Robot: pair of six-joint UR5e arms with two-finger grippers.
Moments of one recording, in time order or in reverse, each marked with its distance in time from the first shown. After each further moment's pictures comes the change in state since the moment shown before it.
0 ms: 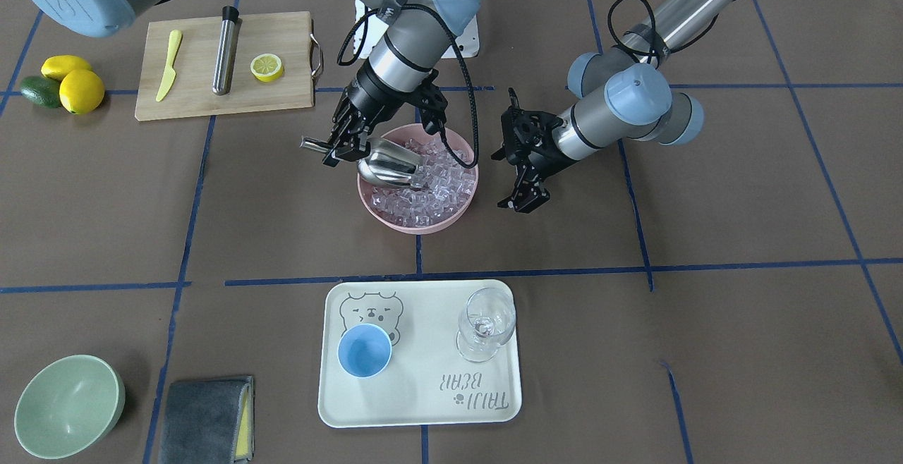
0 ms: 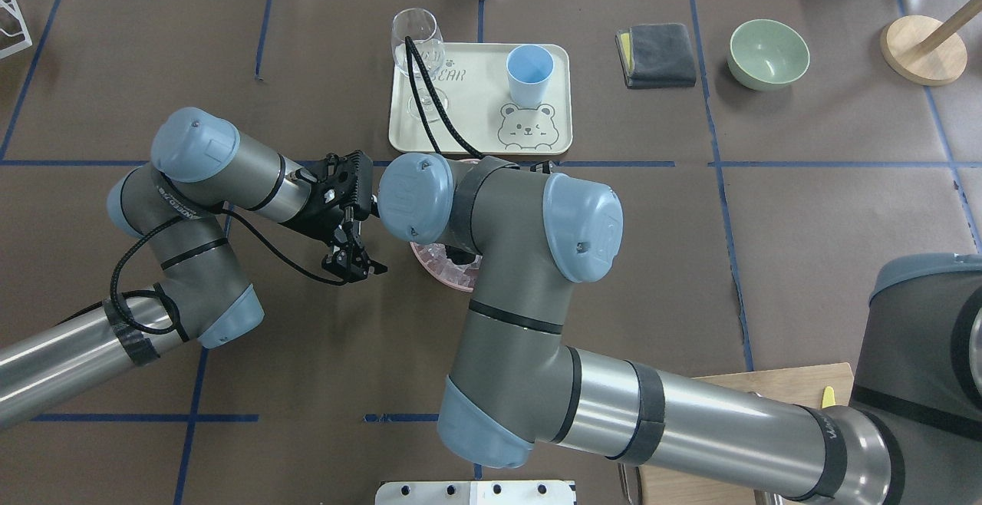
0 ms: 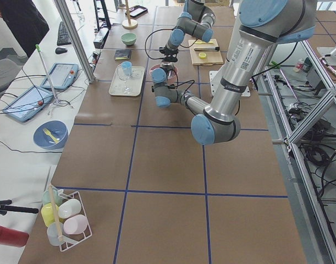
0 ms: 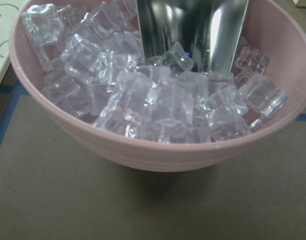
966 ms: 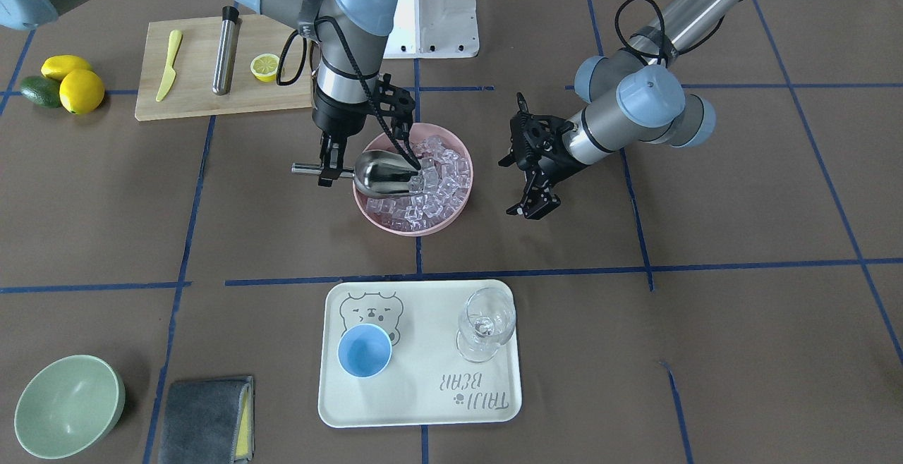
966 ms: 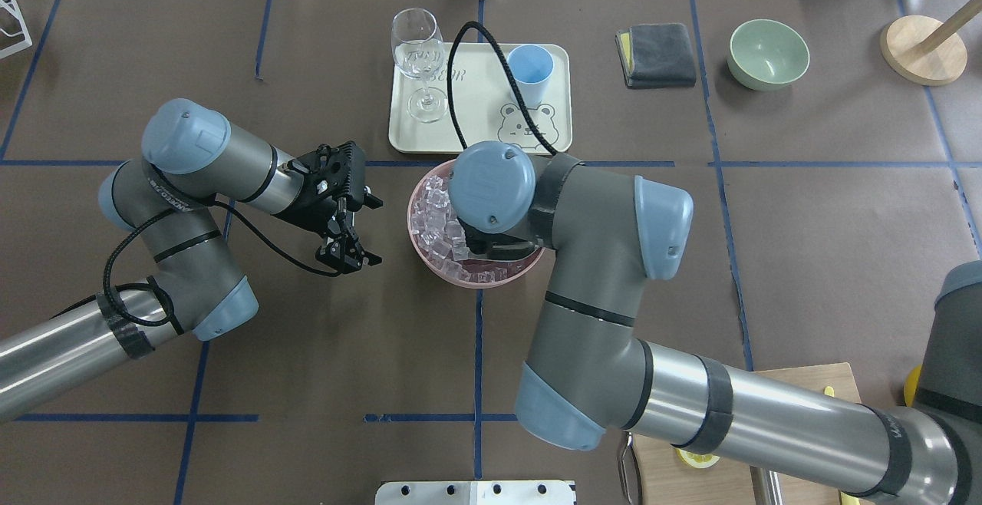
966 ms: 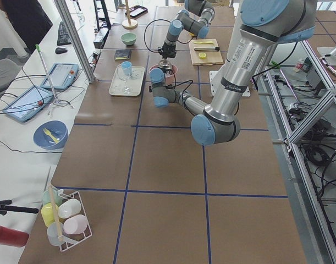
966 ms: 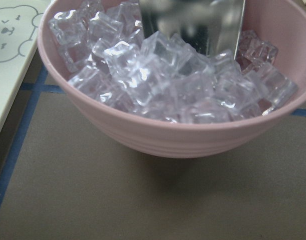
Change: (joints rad) left arm -0.029 0.004 -0.001 0.000 0.000 0.006; right arm 0.061 -0.236 0.134 0.420 0.140 0.009
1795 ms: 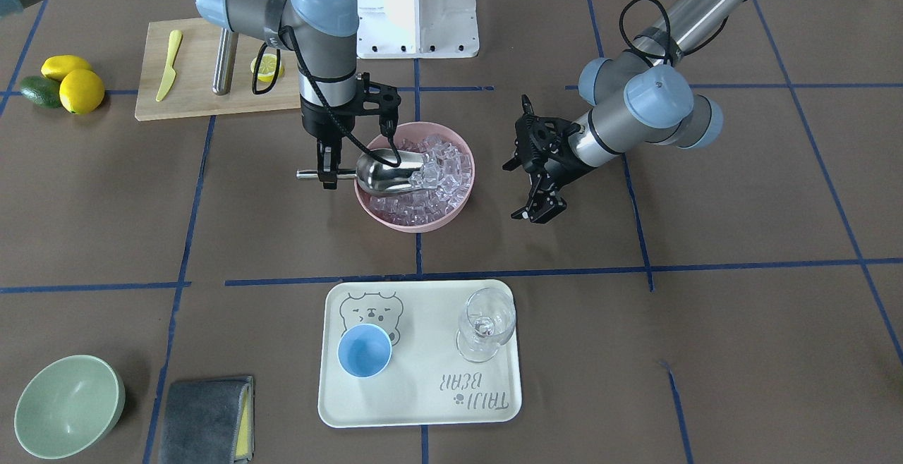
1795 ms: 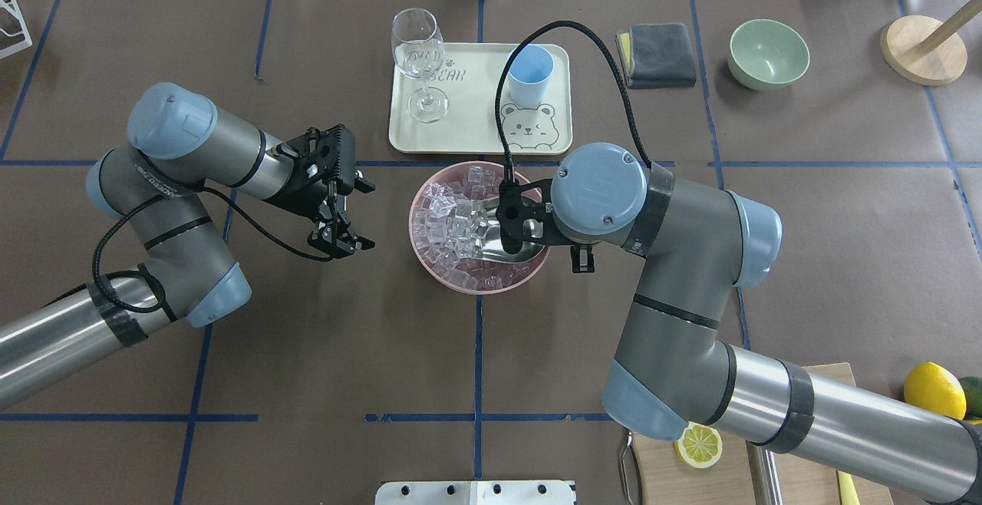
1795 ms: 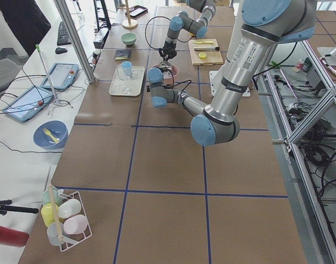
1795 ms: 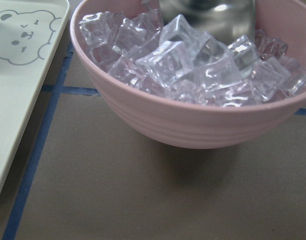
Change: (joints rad) left arm -0.021 0.001 -0.002 0.000 0.000 0.005; right arm 0.011 -0.092 0.017 0.234 0.086 0.027
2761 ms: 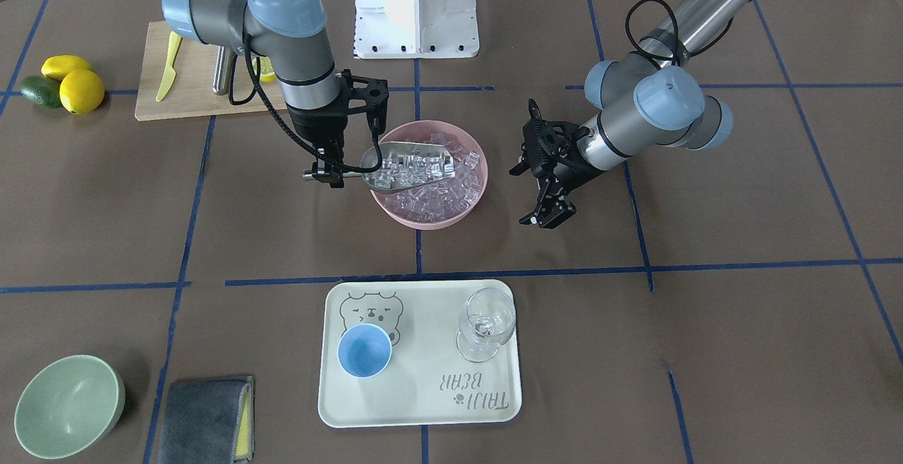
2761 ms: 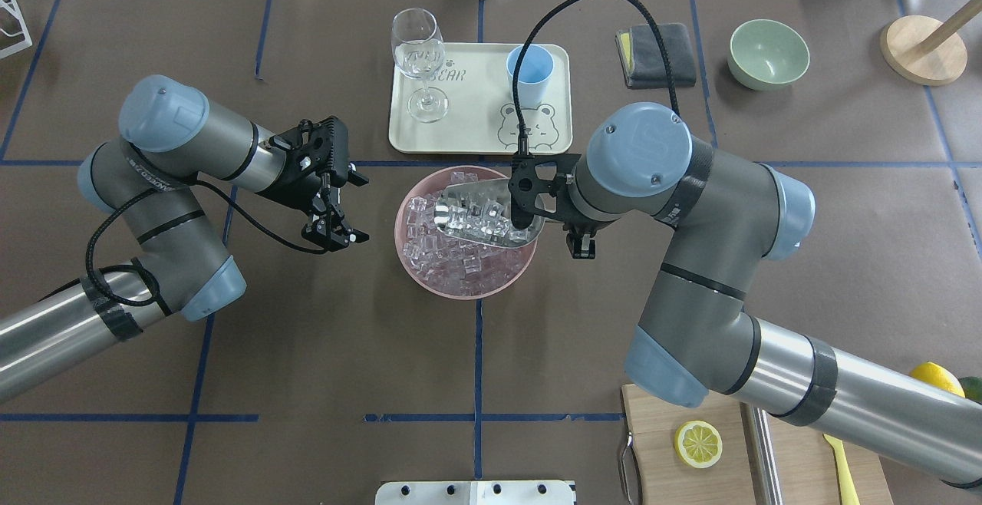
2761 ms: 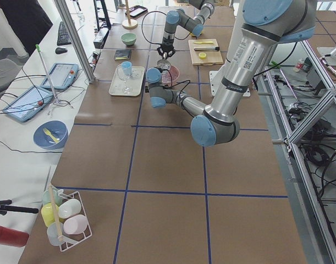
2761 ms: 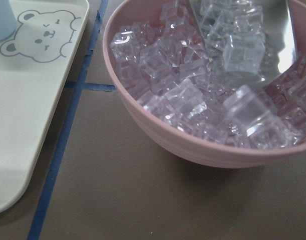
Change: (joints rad) left arm -0.016 0.009 -0.004 0.008 -0.002 -0.001; right arm 0.081 -0.020 0.016 0.104 0.167 0.021
